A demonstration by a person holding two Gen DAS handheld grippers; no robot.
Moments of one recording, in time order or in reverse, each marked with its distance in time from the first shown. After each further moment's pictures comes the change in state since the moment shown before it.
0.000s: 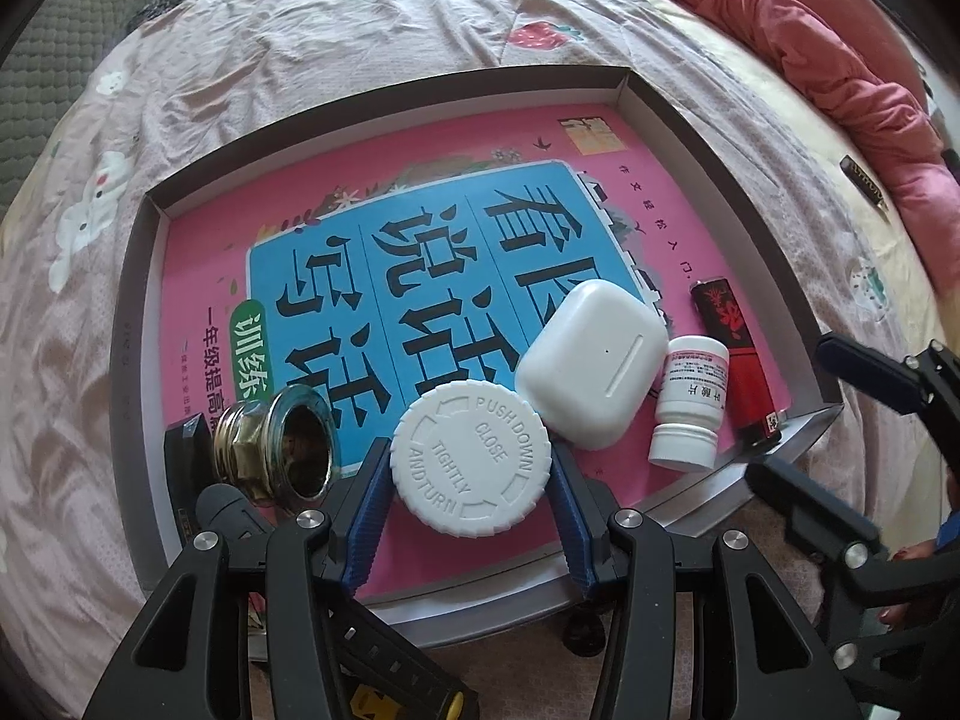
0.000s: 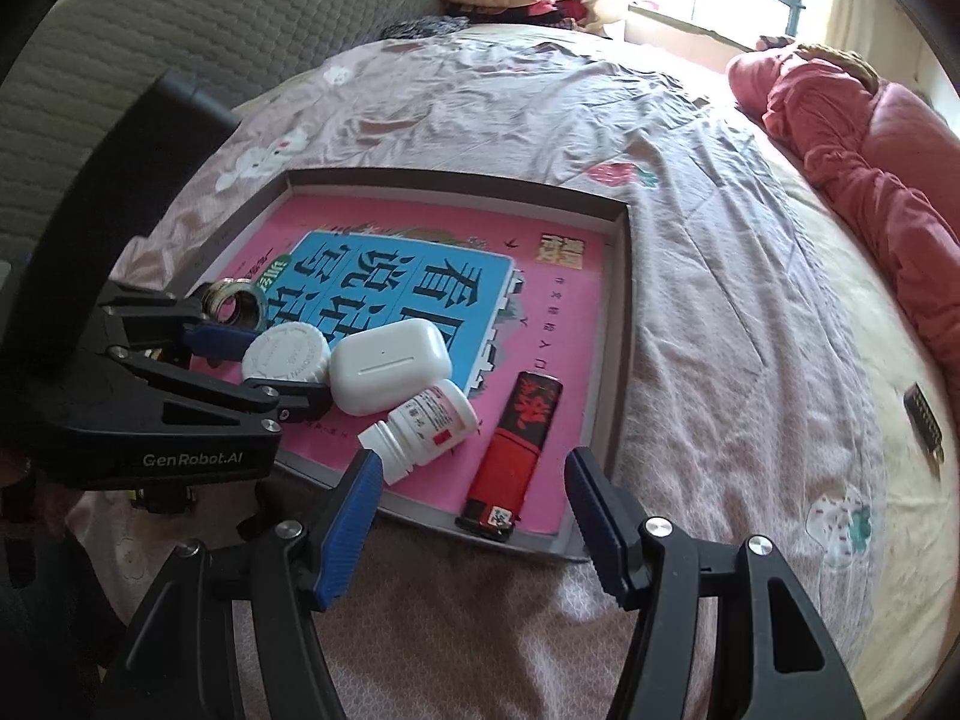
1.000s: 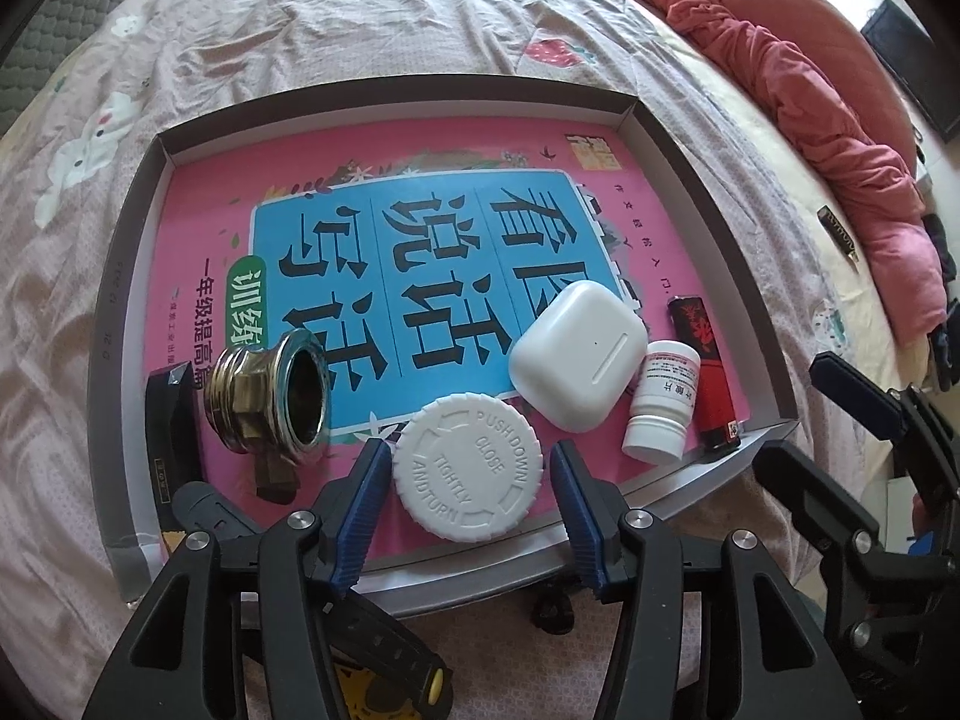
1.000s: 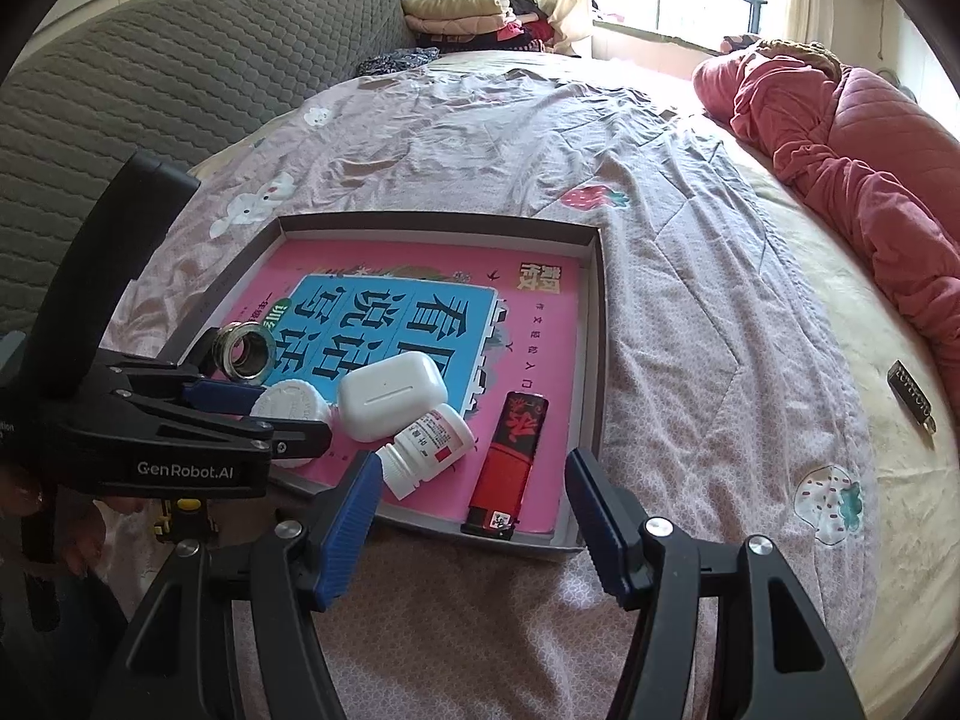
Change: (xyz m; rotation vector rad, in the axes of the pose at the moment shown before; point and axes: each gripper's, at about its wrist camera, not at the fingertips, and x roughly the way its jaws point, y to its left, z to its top) left arm -0.006 0.017 -0.013 -0.122 -0.015 -0.133; right arm -0.020 0.000 -0.001 0.073 -0.065 -0.011
